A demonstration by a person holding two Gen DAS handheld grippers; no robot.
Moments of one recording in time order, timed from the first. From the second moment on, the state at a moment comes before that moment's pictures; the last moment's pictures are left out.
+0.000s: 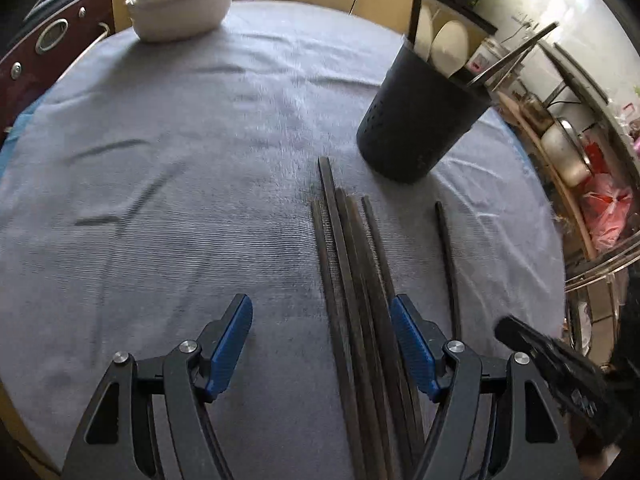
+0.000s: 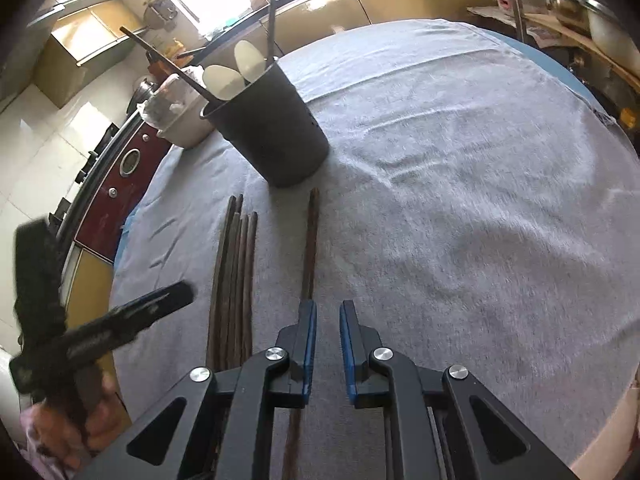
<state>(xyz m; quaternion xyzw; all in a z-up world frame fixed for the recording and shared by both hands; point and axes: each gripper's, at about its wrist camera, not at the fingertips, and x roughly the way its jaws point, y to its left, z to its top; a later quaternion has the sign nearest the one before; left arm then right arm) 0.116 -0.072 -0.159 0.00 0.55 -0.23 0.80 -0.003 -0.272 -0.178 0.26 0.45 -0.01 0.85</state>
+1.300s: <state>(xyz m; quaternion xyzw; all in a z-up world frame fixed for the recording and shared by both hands) 0.179 -0.081 -0.155 0.05 0.55 -0.26 0.79 0.087 -0.249 -0.186 0.19 0.50 -0.03 0.85</state>
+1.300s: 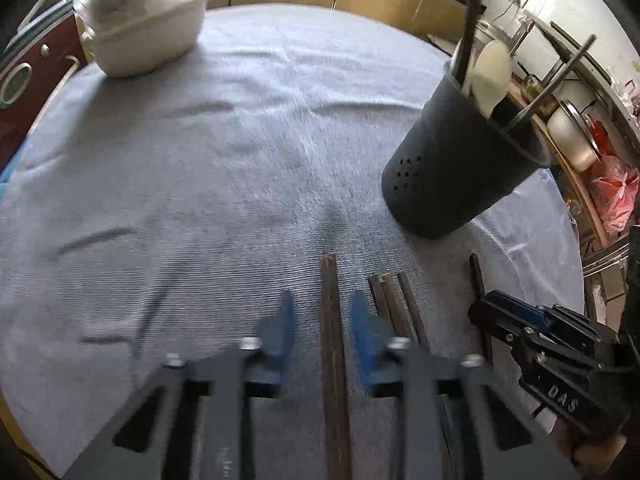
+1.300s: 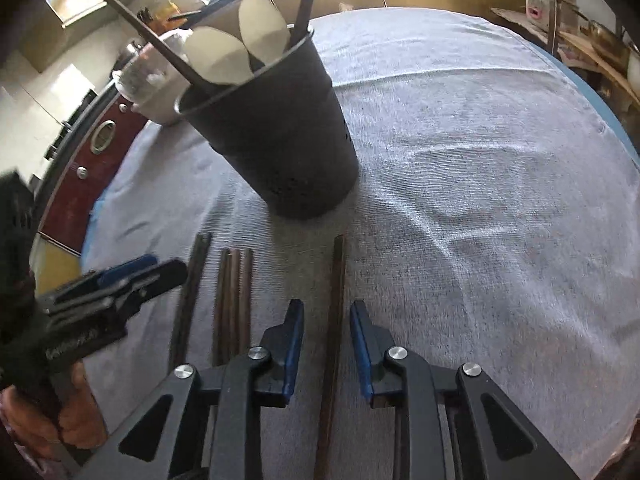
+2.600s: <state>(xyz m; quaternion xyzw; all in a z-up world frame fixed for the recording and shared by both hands) 0.080 -0.013 0.027 -0.04 0.31 -0.33 0.89 -0.031 -0.250 -0.024 0.22 0.21 0.07 0.95</state>
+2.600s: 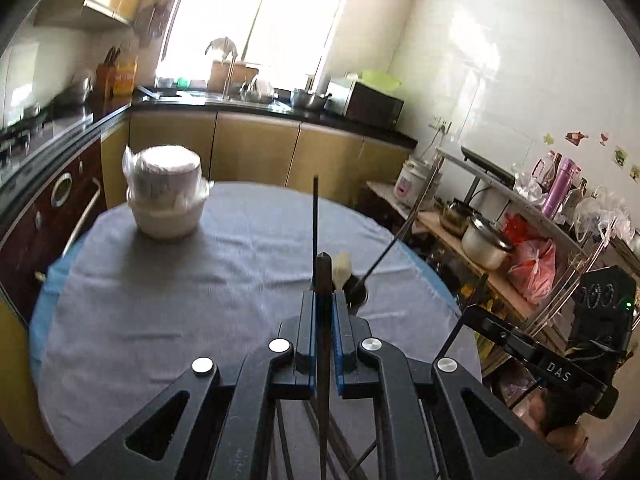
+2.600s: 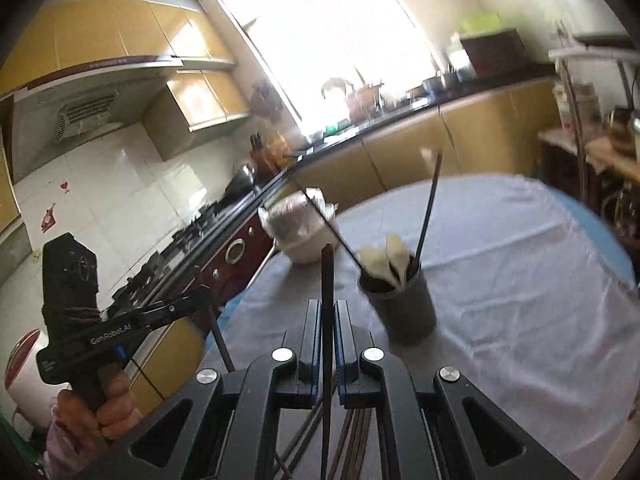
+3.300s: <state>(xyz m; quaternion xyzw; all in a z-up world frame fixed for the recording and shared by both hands) 0.138 -0.084 0.130 -0.04 0.16 -0.31 0.94 0.018 -0.275 0.082 0.18 0.09 -0.02 0.98</state>
